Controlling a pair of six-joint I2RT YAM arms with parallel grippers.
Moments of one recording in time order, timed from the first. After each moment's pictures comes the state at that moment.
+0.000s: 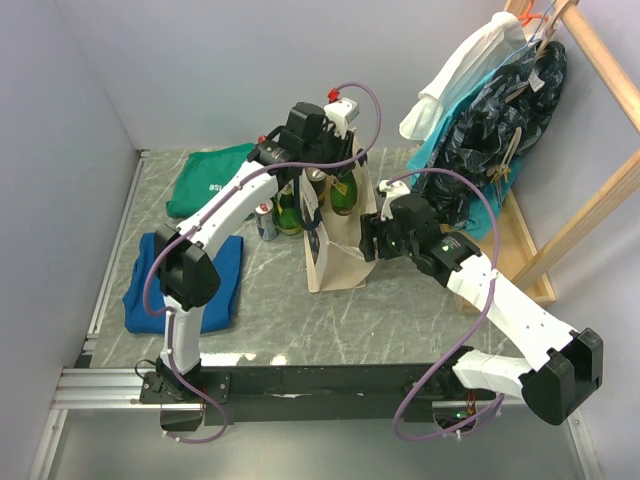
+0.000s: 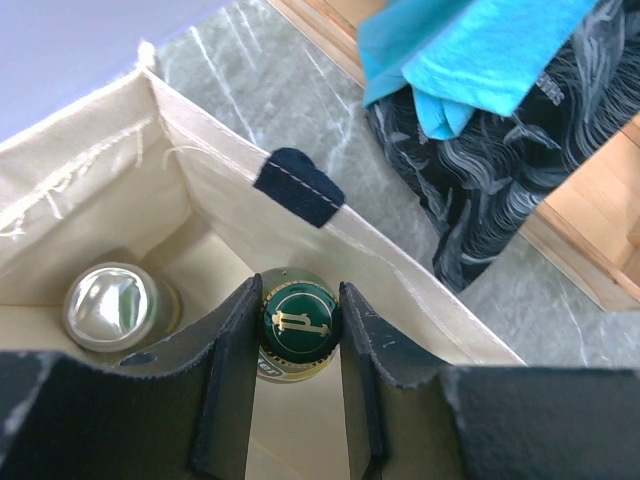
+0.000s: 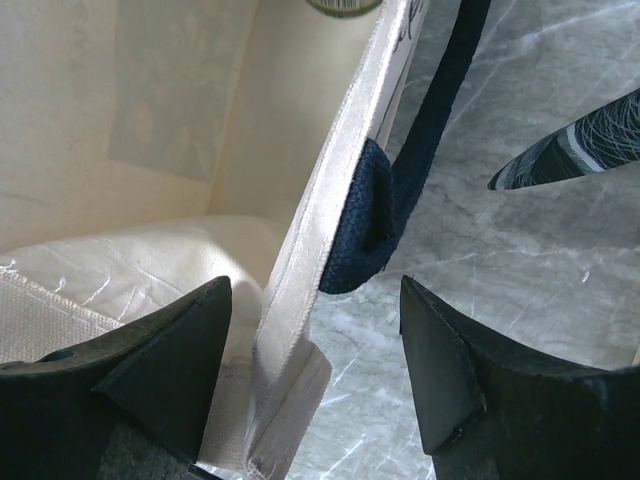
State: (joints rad) left arm -0.63 2.01 2.08 -0.49 0.20 -0.09; right arm 0.57 1.15 1.01 -0.54 0.07 0.23
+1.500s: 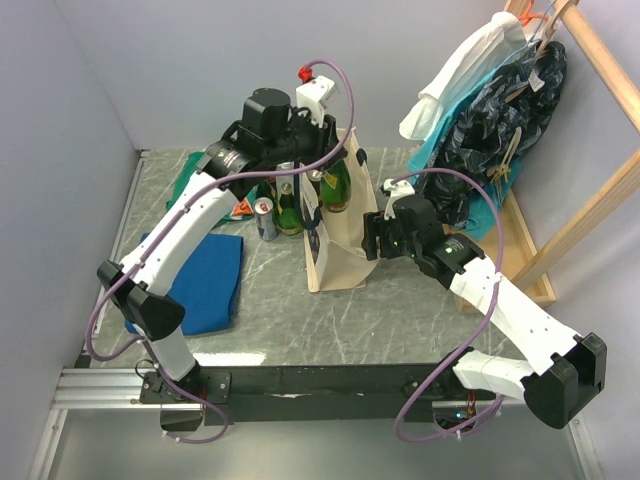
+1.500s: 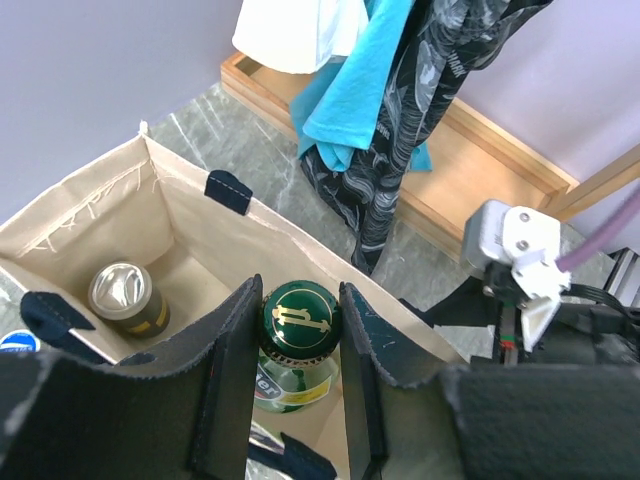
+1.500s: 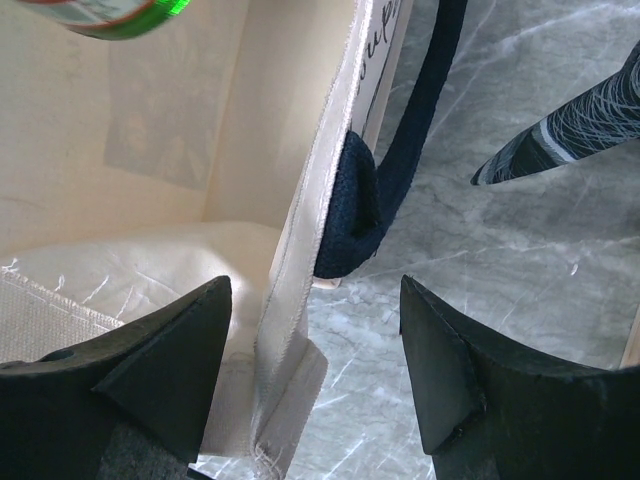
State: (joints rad) left arm -0.65 1.73 2.03 -0.56 0.26 -0.11; right arm 0.57 1.13 1.01 -0.55 0.10 0.25
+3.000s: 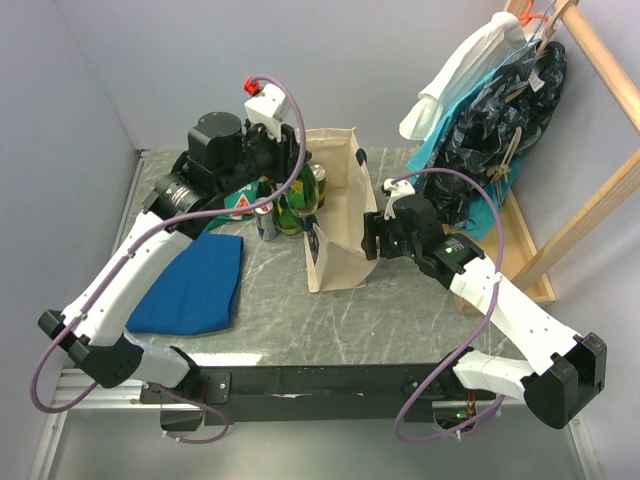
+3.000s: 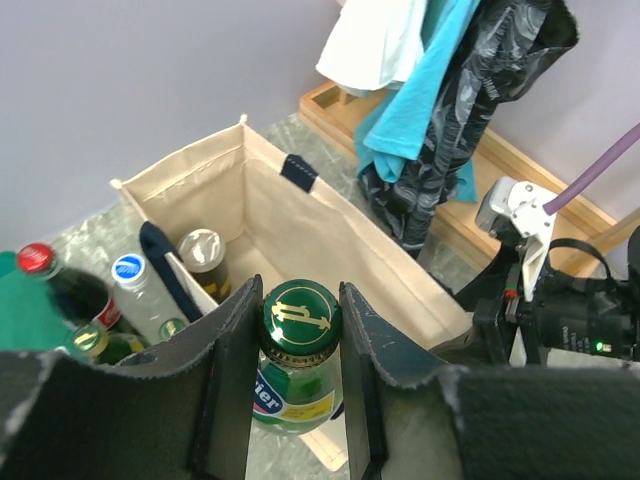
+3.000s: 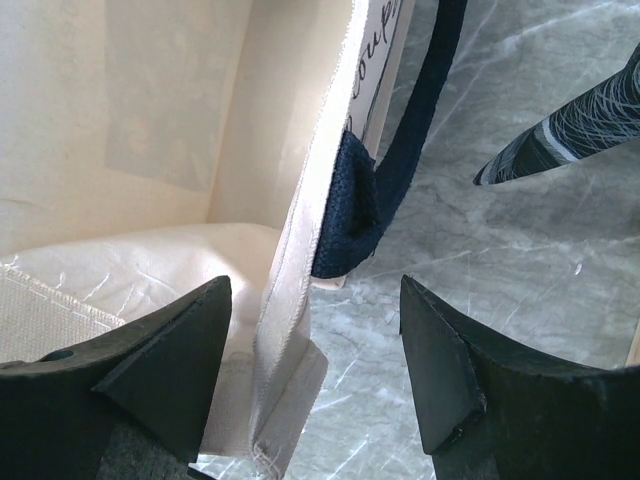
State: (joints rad) left arm -0.66 1.40 1.76 -0.49 0.07 -0.11; right arm 0.57 1.13 1.01 -0.55 0.10 0.26
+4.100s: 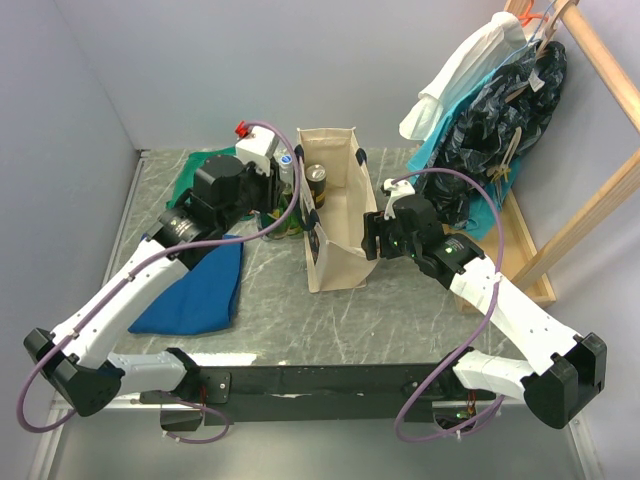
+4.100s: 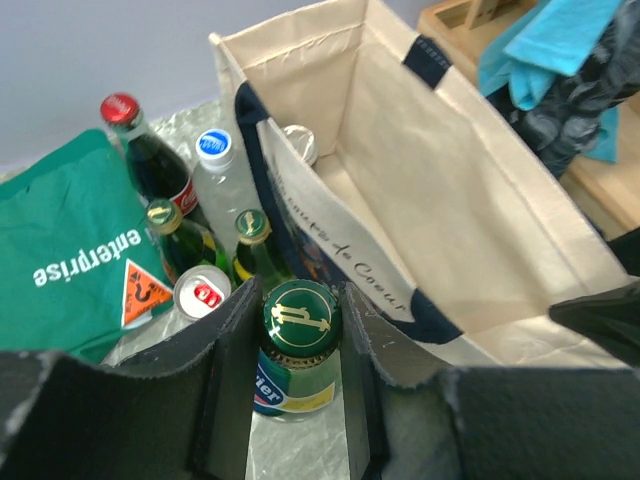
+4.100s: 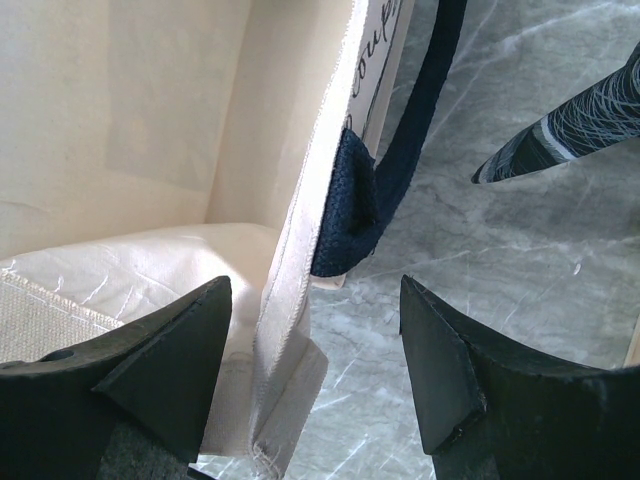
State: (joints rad) left arm -0.66 1.22 1.38 -0.41 -0.17 -0.10; right arm 0.57 1.13 1.01 -0.55 0.10 0.26
